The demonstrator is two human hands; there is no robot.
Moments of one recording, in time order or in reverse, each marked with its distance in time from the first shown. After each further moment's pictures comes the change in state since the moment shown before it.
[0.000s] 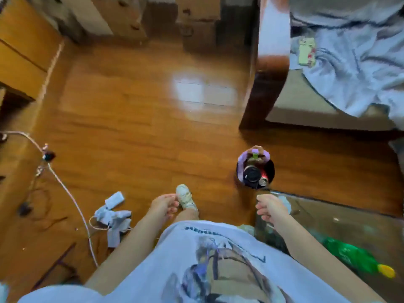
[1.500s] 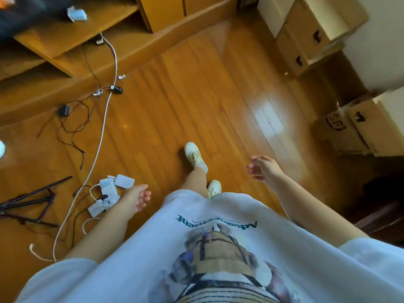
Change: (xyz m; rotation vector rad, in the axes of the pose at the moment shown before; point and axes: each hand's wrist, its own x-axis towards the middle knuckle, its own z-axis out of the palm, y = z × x) left_hand 0.223 0.284 -0.296 -0.895 0.309 -0.451; right_hand 0.088 -0.580 0.519 -0.864 -0.401 -0.310
